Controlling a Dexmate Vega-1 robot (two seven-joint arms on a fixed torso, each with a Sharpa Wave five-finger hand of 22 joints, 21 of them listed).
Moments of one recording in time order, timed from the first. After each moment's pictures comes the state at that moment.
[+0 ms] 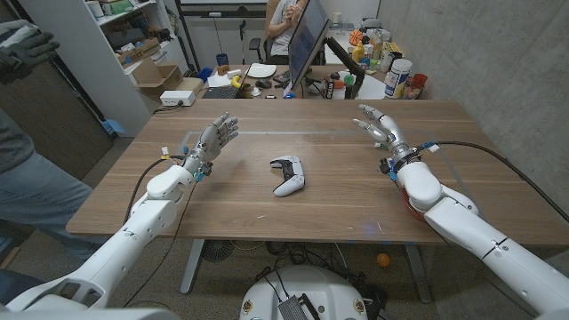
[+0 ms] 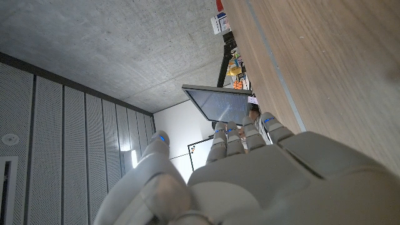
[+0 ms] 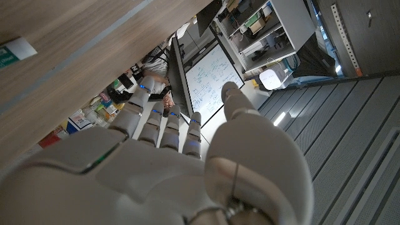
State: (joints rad) left arm 0.91 0.55 0.23 -1.30 -0.62 -0.29 -0.29; left_hand 0.20 0.07 0.35 -0.09 0.18 0.13 0.12 0.19 0.18 0.04 0.08 0.22 0.20 0.02 0.10 0.19 0.19 -0.03 0.14 0.20 0.18; right arm -1.06 -0.75 -0.38 -1.88 0.23 0.06 -0.35; right_hand 0.73 0.01 0.41 -0.17 0.19 0.24 -0.11 0.18 0.19 0.22 0.05 0.20 0.20 0.16 0.09 0.20 0.20 0.41 0.08 0.19 0.17
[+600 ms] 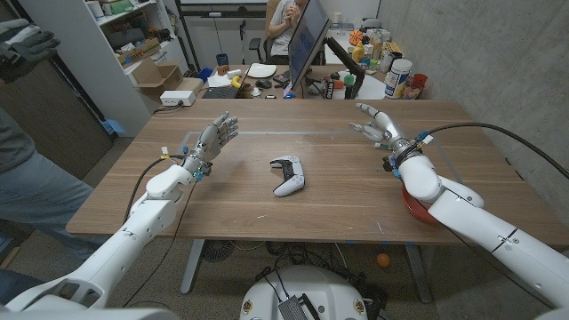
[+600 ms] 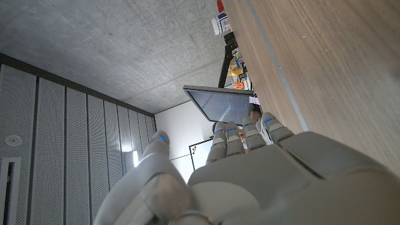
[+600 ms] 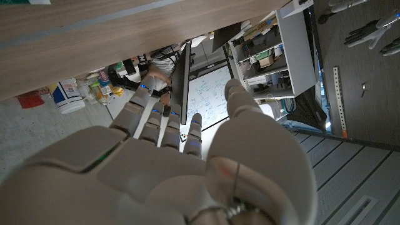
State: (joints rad) left arm 0.92 0.56 0.23 -1.31 -0.62 -0.29 -0.29; left_hand 0.20 0.07 0.35 -0.09 0.18 0.13 0.11 0.19 0.18 0.04 0.08 0.22 0.20 0.02 0.10 0.19 0.19 -0.04 0.14 0.20 0.18; right arm -1.02 -0.83 -0.42 -1.97 -0.07 -0.20 -0.36; right_hand 0.74 0.00 0.40 -0.16 0.19 0.23 -0.12 0.18 0.19 0.21 0.05 0.20 0.20 0.15 0.10 0.20 0.20 0.38 0.10 0.19 0.17
